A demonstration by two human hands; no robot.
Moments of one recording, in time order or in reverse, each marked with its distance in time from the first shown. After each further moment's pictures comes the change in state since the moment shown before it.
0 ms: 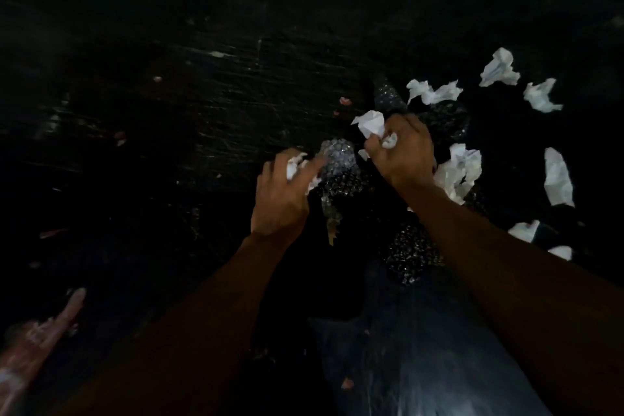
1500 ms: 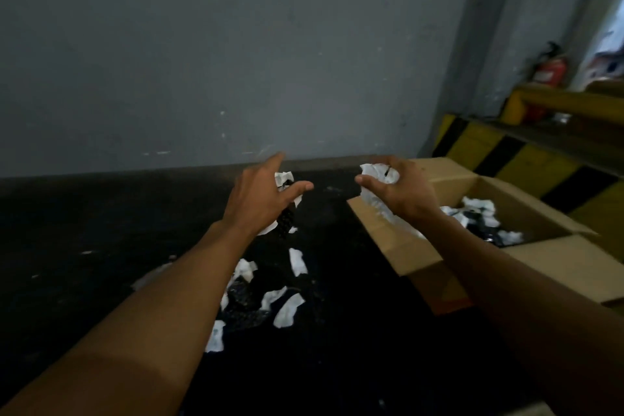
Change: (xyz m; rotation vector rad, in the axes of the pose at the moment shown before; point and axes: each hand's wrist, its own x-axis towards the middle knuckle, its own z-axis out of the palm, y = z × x) left_hand -0.006 0.459 -0.181 -0.259 0.061 0.315; right_hand -0.156 0.083 -0.526 0.037 0.335 0.059
